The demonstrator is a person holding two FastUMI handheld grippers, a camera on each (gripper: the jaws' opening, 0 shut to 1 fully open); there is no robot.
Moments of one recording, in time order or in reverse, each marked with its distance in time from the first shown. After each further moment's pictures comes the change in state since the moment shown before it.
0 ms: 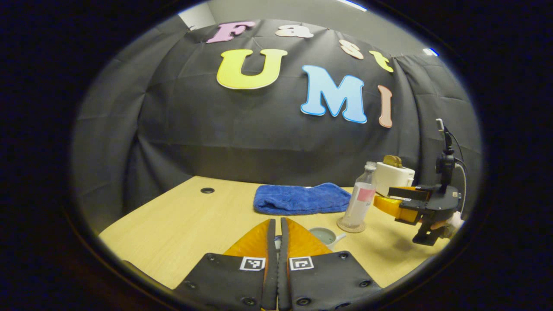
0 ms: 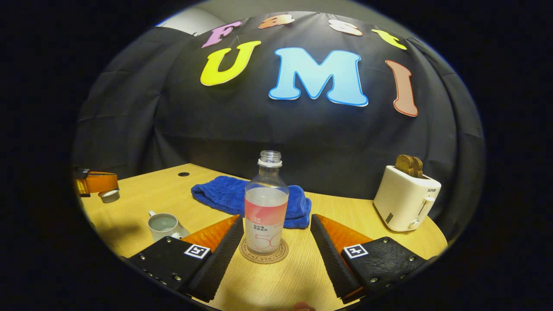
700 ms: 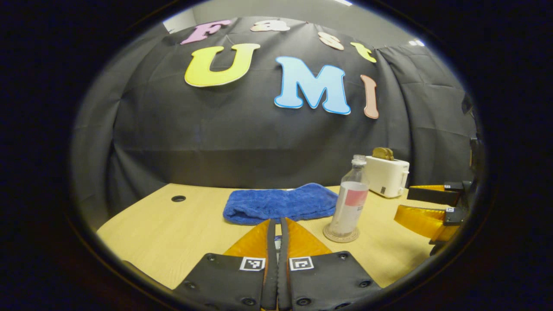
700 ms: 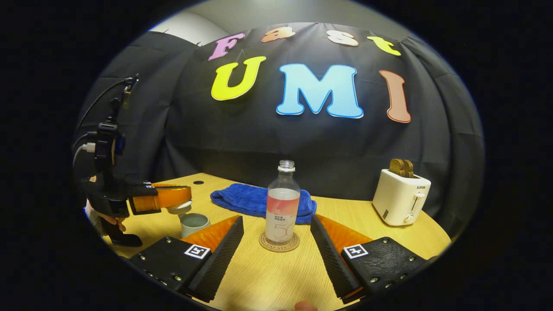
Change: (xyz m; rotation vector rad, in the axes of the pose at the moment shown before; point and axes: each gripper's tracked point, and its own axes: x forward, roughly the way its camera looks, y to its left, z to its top) left arm 0.002 -0.005 0.000 0.073 0.002 -0.085; right arm -0.056 0.024 0.003 -0.005 -0.069 0.025
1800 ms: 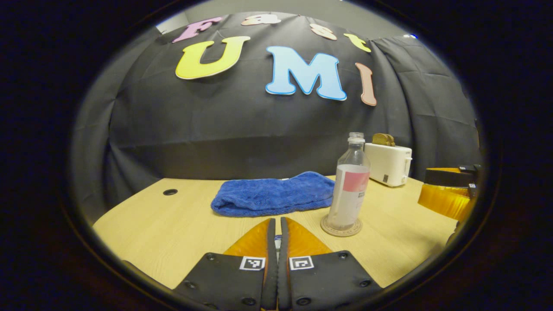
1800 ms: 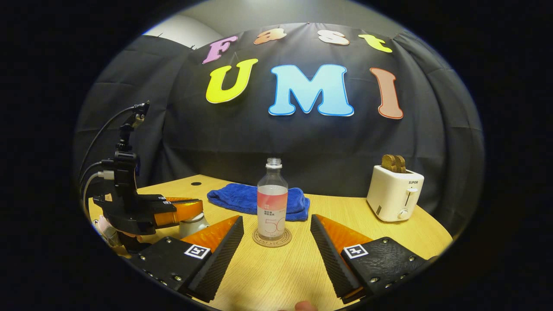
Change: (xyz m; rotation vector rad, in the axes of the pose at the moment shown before) left arm 0.027 -0.019 -0.034 0.023 0.046 0.007; right arm -0.013 -0.020 -0.005 0.042 -0.007 -0.018
